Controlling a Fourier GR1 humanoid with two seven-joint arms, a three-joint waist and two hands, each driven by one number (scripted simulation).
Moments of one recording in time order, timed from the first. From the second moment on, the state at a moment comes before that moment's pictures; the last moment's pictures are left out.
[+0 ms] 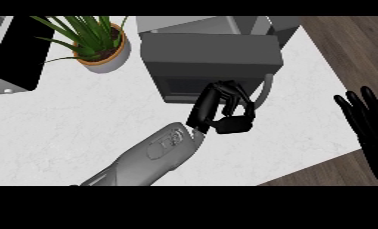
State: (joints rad) left arm -0.78 0.00 -0.88 -0.95 0.57 0.58 -0.30; right arm 0.14 -0.35 -0.09 -1.88 -0.43 0.48 -0.33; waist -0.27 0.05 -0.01
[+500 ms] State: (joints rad) left arm -0.87 0.00 -0.76 -0.87 0.74 0.58 -0.39; right arm 0.12 -0.38 -0.10 -1.92 -0.51 0.49 -0.27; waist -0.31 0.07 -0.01
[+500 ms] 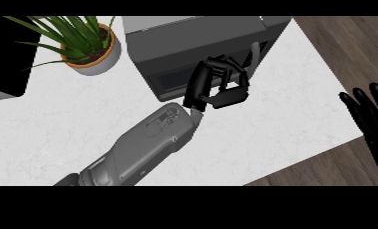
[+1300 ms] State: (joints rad) left arm -0.89 0.00 -0.76 -0.82 0.85 0.57 -0.54; right arm 0.07 -0.43 -0.13 -1.97 -0.60 0.49 -0.21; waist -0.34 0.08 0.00
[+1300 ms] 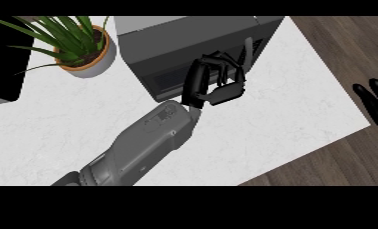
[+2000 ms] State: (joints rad) left arm -0.89 0.00 -0.77 -0.80 0.91 0.57 -0.64; right arm 0.04 -0.47 -0.16 -1.98 -0.67 0.48 -0.16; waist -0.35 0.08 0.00
